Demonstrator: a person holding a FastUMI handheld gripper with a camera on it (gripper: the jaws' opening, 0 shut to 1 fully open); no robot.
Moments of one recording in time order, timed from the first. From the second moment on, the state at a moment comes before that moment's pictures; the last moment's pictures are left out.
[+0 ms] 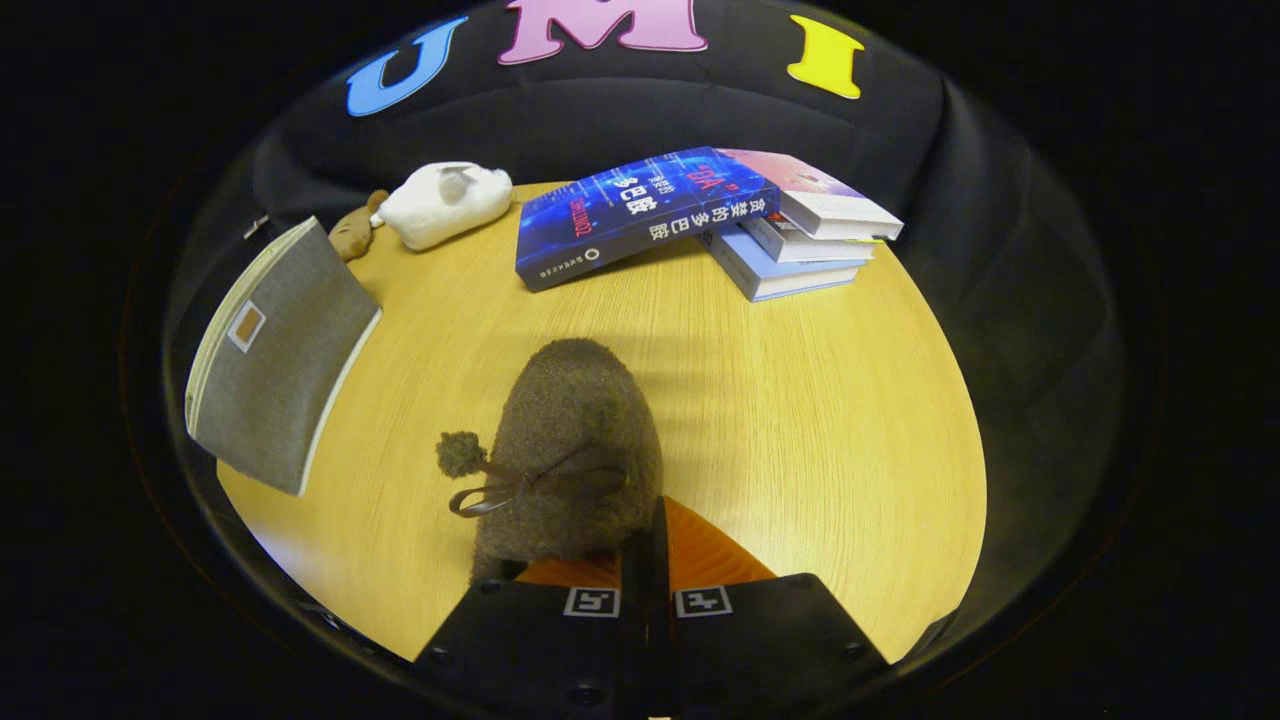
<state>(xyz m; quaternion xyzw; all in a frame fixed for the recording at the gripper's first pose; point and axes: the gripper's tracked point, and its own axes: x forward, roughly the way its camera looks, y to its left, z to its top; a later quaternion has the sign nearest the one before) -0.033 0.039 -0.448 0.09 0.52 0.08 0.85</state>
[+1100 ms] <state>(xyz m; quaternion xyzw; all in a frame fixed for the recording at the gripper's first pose) 0.056 0.292 -0.203 0.21 0.45 0.17 0.85</state>
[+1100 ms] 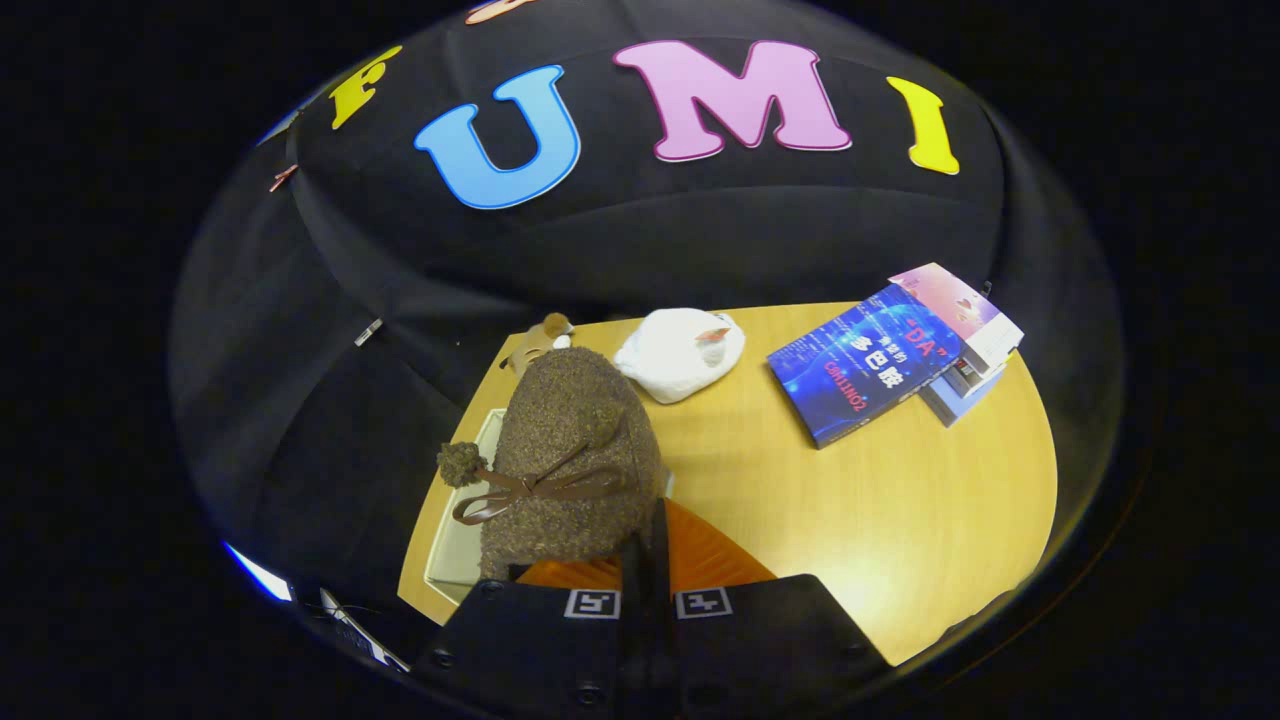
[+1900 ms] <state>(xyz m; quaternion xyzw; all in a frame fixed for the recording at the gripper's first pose) 0.052 0.389 -0.283 0.06 0.52 0.12 0.85</state>
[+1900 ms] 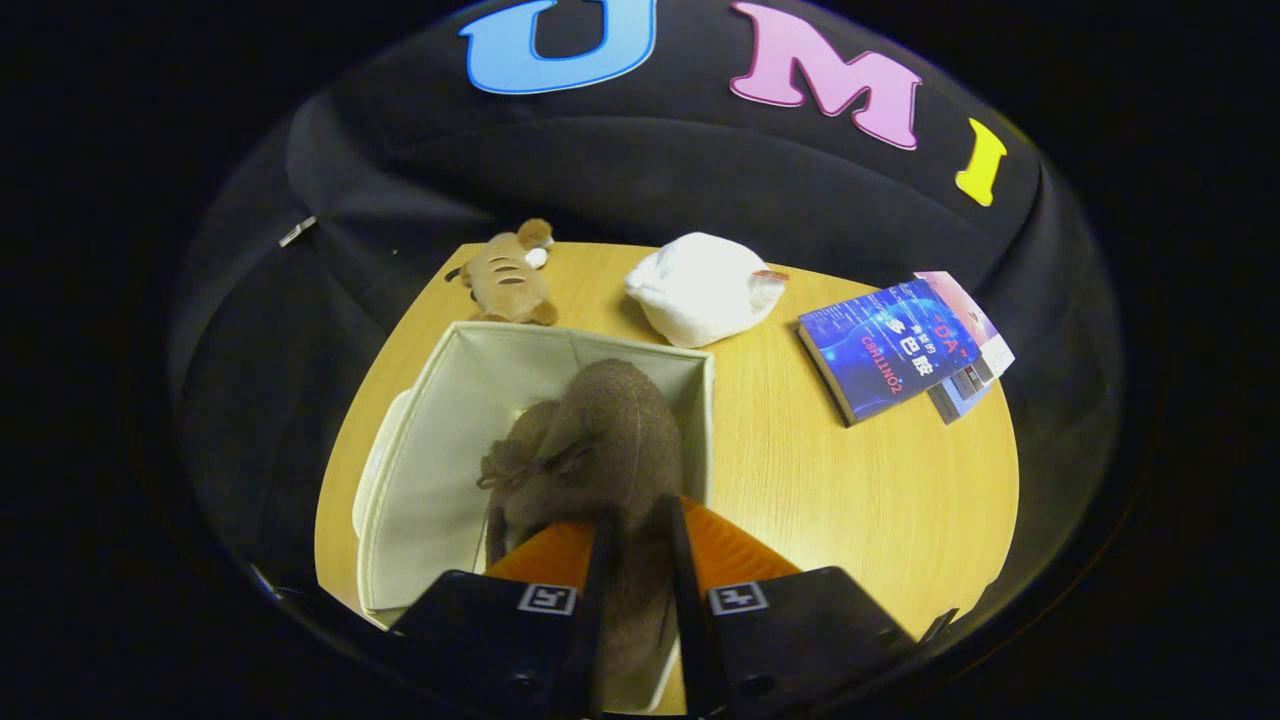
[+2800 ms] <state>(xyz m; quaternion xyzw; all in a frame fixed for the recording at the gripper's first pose) 0.060 0.353 -0.230 0.04 0.42 0.16 0.89</state>
